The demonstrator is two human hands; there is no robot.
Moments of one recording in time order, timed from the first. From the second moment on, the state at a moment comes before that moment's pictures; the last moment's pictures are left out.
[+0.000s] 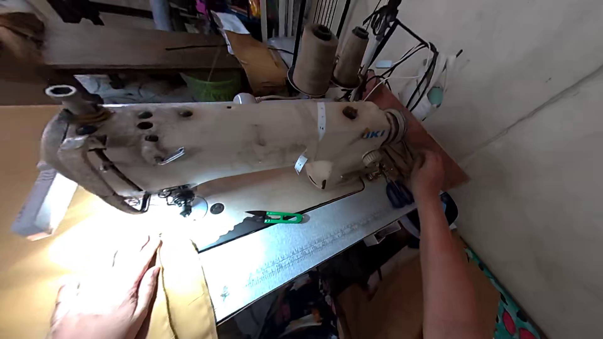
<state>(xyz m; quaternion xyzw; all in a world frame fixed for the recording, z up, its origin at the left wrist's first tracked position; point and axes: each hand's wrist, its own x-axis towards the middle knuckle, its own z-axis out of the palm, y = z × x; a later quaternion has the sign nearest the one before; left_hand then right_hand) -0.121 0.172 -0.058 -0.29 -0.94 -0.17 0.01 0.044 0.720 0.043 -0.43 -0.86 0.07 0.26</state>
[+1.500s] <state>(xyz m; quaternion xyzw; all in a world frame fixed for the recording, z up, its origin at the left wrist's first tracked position) -0.154 0.169 -0.052 -0.34 -0.88 -0.31 0.07 -0.083 0.356 -0.021 -0.11 -0.77 0.63 -0.04</state>
